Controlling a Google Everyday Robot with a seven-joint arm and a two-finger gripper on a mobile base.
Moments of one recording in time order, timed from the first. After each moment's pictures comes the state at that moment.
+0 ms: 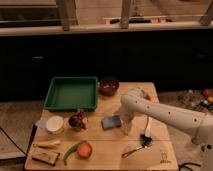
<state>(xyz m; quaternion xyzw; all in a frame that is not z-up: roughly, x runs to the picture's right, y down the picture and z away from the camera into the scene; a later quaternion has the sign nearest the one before) 0.102 0.207 0.851 -0.30 -0.14 -0.18 0.92</state>
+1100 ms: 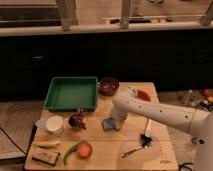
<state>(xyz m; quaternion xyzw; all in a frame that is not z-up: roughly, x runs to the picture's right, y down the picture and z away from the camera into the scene) 0.068 0.205 0.850 -0.30 -0.15 -0.21 0.92</state>
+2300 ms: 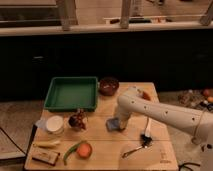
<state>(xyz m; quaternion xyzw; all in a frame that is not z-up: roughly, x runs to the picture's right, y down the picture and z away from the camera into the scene) 0.093 0.191 0.845 -0.28 -0.14 -0.20 0.93</state>
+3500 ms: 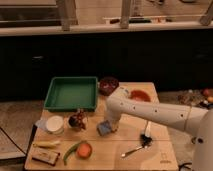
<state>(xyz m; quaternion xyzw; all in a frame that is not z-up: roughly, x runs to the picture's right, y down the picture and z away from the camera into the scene) 0.027 0.222 0.828 -0.27 -0.19 -0.30 0.90</state>
